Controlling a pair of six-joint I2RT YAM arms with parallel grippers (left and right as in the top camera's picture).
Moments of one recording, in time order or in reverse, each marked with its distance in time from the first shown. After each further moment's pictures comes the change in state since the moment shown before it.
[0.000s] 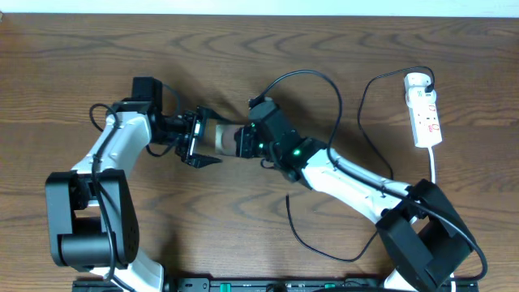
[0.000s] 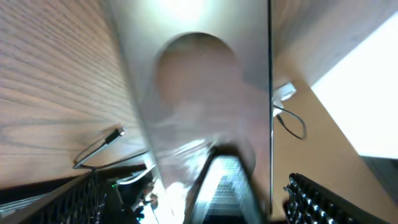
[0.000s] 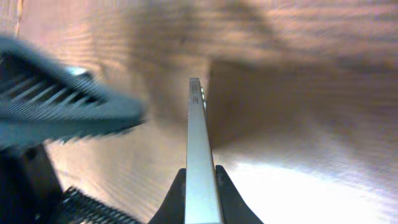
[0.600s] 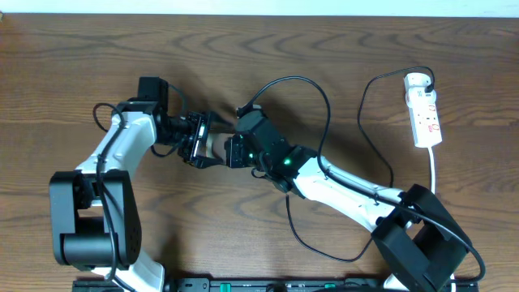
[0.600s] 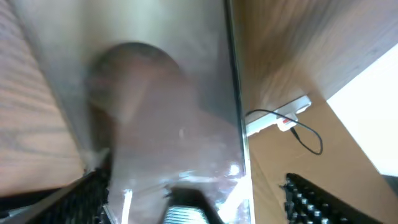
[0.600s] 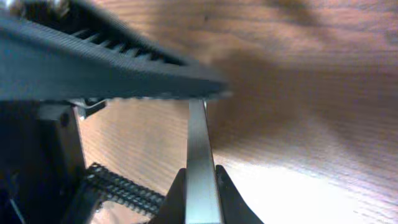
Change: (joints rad) left arm -0.043 0.000 0.000 0.001 -0.077 -0.030; right arm 0.089 -0.002 0.000 0.004 0.027 0.000
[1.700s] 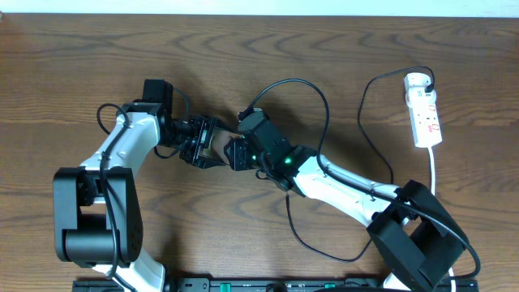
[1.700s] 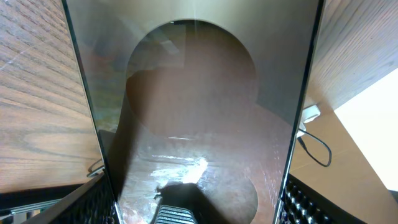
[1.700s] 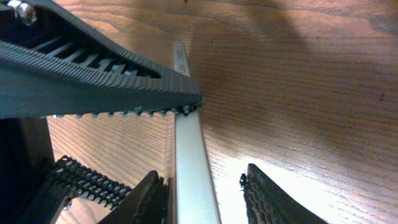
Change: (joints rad) left arm -0.016 0.014 -0.011 -0.001 -0.023 -0.032; right arm -0.012 0.020 -0.013 -0.021 -0.017 -0.051
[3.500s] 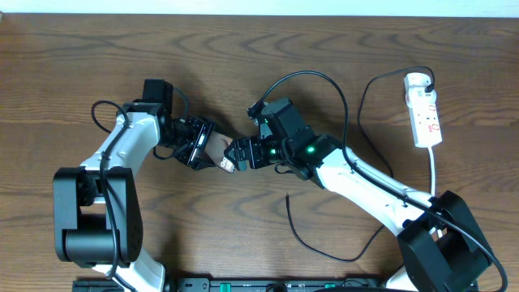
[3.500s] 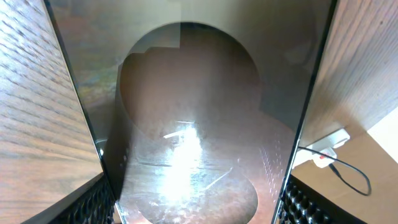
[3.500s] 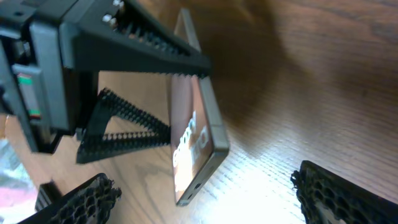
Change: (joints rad) left arm 0.000 0.000 0.000 0.003 -0.161 0.120; right arm -0.108 -0.108 0.000 -0.144 -0.233 -0.183
